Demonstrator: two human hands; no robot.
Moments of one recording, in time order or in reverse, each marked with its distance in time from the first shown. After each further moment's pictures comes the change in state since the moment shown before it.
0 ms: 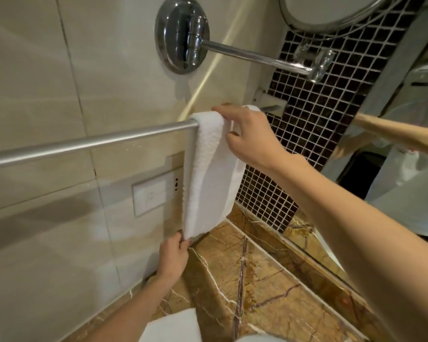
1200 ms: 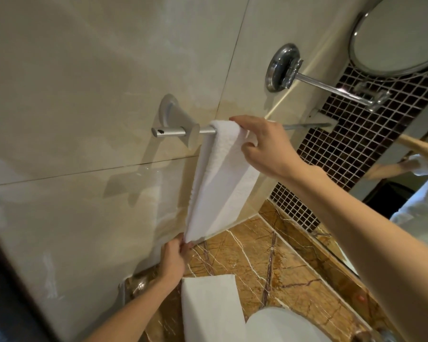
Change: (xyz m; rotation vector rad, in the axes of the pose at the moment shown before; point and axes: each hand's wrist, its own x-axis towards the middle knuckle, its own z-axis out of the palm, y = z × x) left_hand -0.103 -0.054 -0.142 -0.149 0.119 0.027; right_hand -0.026 -0.179 0.020 -0.010 -0.110 -0.040
